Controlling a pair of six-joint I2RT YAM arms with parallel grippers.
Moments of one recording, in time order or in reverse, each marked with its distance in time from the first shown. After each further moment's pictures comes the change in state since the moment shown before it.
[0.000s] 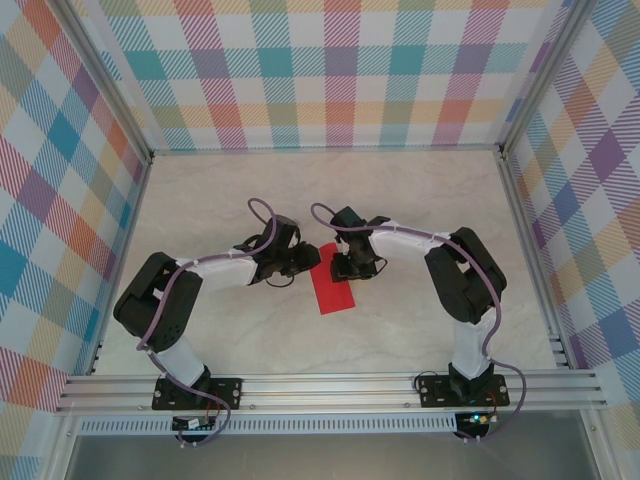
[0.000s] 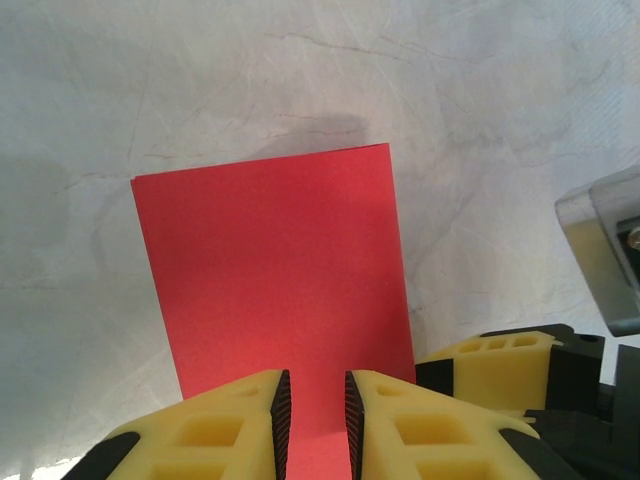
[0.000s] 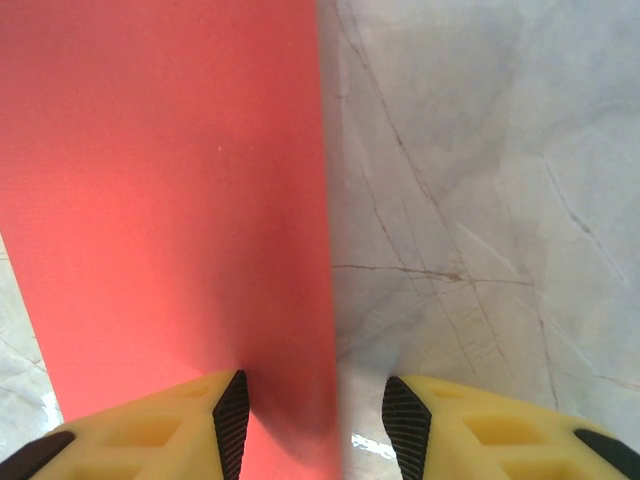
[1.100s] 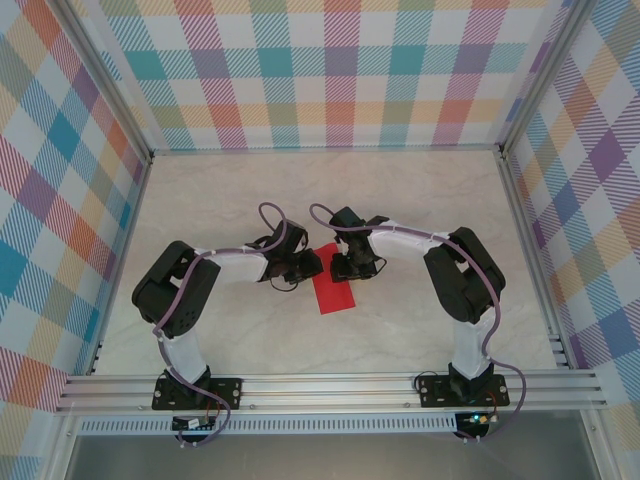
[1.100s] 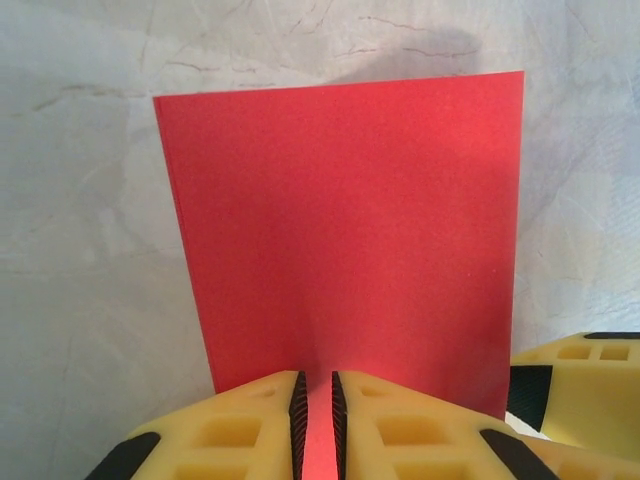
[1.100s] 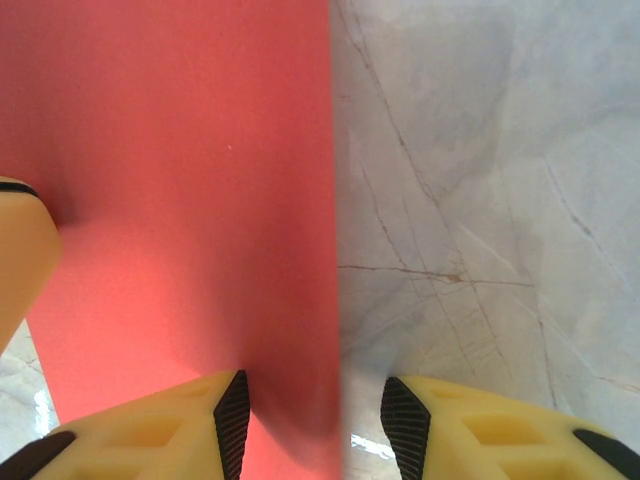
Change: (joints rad) left arm -0.016 0.121 0.052 -0.058 0.022 0.000; right arm 0.003 0.006 0.008 -0.010 0.006 -0.007
